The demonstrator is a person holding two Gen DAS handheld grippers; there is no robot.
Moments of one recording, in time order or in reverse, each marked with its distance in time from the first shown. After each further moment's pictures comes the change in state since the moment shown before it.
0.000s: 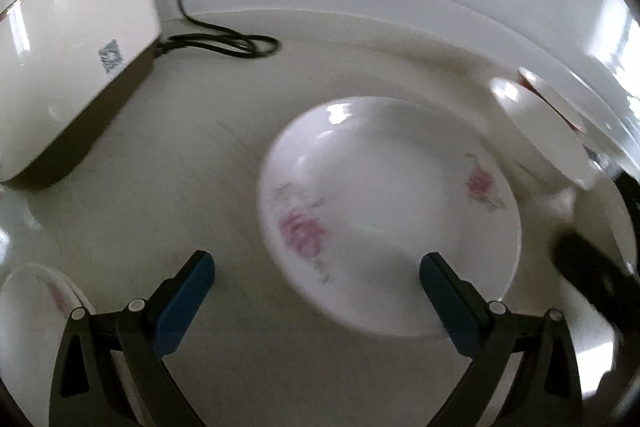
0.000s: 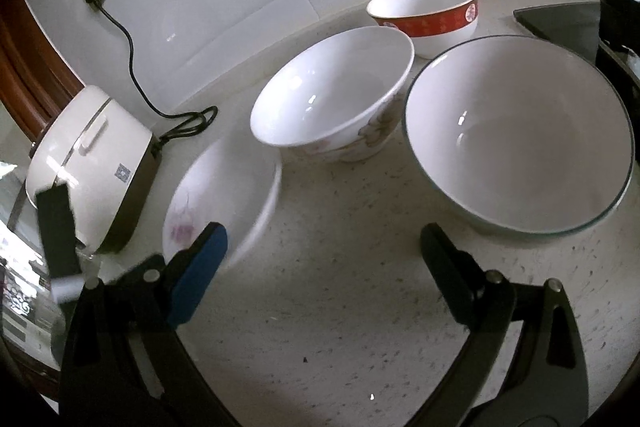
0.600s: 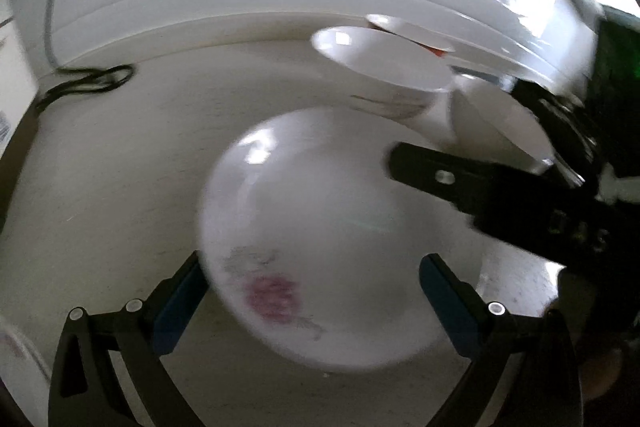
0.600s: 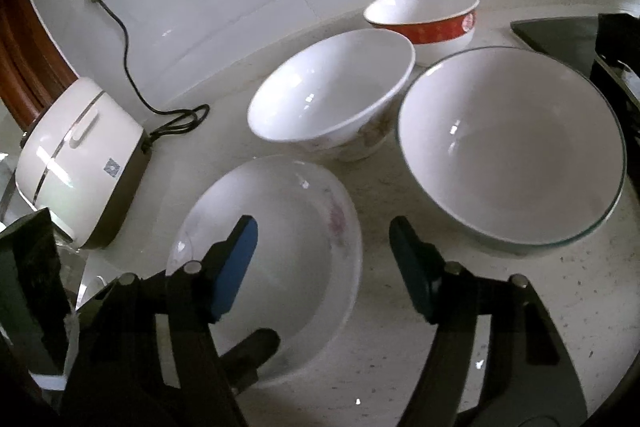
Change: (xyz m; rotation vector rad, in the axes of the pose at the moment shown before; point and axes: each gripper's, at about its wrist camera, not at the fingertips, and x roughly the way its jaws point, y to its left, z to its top) left arm -0.019 -0.046 -0.024 0.260 0.017 -0.277; right arm 0.004 0.005 0.001 -0.034 -0.004 -0.048
